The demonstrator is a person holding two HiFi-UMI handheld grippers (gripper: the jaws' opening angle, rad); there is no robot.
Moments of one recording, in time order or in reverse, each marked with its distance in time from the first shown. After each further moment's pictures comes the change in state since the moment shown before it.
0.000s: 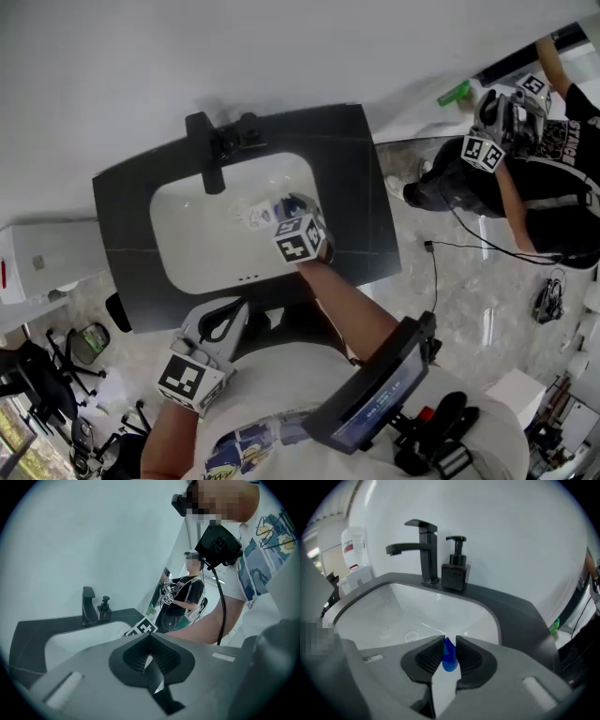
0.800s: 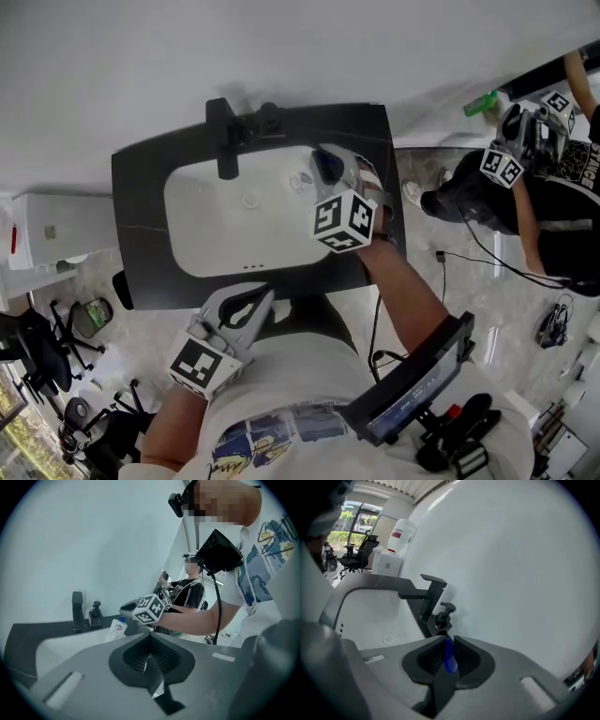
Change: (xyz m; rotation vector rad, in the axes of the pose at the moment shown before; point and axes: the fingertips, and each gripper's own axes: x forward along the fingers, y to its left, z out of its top) left arm 0.023 -0.026 0.017 -0.005 -0.041 0.011; right arm -0.088 -0.054 0.133 -0.592 -0.310 -0.054
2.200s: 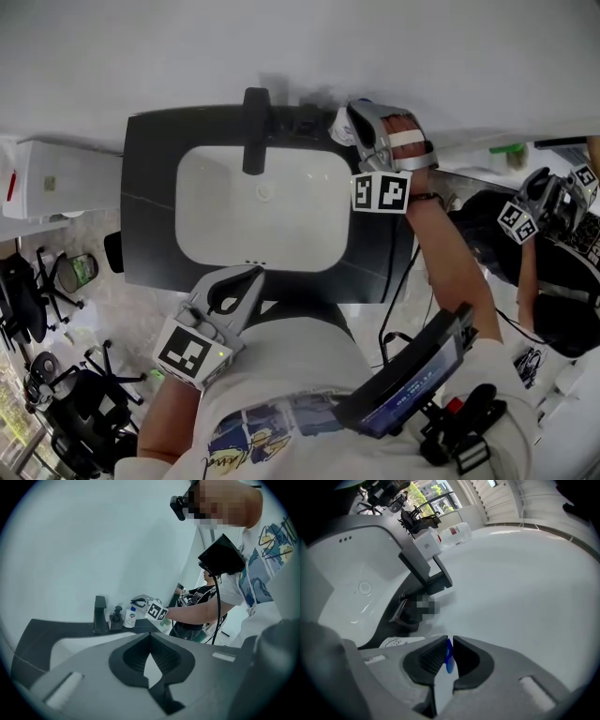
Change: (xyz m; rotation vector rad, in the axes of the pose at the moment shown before) left arm -0.006 0.054 0.024 -0.083 -0.076 0.196; right arm 0.065 -0.062 0.049 -0.739 -0.250 -0.154
